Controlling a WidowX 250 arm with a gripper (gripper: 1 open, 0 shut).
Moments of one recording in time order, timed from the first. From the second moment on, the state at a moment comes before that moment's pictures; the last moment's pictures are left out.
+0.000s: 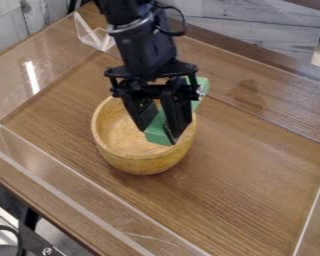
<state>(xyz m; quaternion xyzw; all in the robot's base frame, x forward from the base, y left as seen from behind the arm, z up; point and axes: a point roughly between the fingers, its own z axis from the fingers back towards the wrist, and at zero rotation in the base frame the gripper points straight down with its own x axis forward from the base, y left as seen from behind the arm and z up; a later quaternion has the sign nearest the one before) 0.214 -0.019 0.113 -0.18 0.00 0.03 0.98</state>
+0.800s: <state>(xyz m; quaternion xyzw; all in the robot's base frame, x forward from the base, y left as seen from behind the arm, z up) 0.221 -0.013 0.099 -0.18 0.01 0.02 0.98</state>
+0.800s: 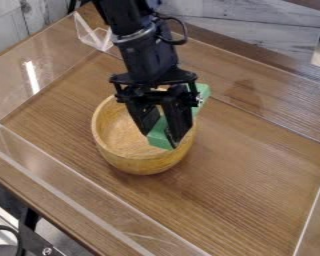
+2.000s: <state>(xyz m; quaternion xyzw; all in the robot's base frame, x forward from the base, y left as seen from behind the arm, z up) 0.231 -0.008 0.086 -0.20 0.01 0.03 0.98</state>
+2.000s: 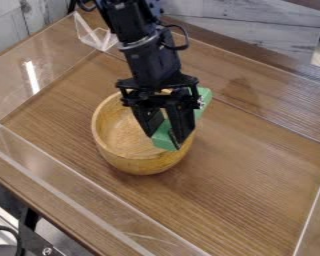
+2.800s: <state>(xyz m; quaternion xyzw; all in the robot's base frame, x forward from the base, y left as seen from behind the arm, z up) 0.237 -0.005 0.081 -0.20 0.01 0.02 0.98</state>
